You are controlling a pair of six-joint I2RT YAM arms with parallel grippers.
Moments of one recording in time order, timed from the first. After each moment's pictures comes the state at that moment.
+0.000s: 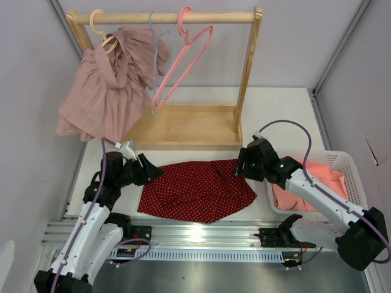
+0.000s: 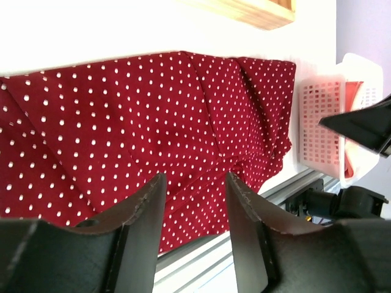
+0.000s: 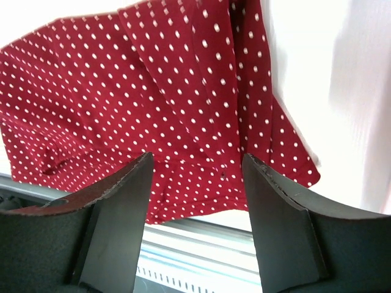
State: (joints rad) left arm -0.17 0.62 0.50 -0.49 0.45 -0.63; right arm 0.64 1.08 0.80 -0.62 0.08 0.77
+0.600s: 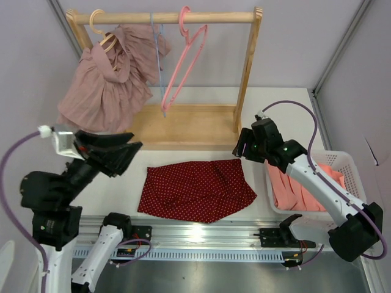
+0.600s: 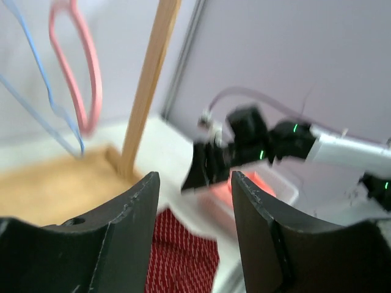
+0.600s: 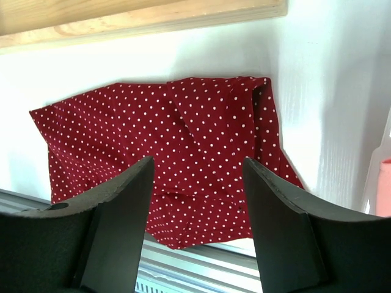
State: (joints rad) left arm -0.17 0.46 1.10 -0.35 0.59 -0.54; right arm 0.54 1.18 1.05 -0.66 0.08 0.68
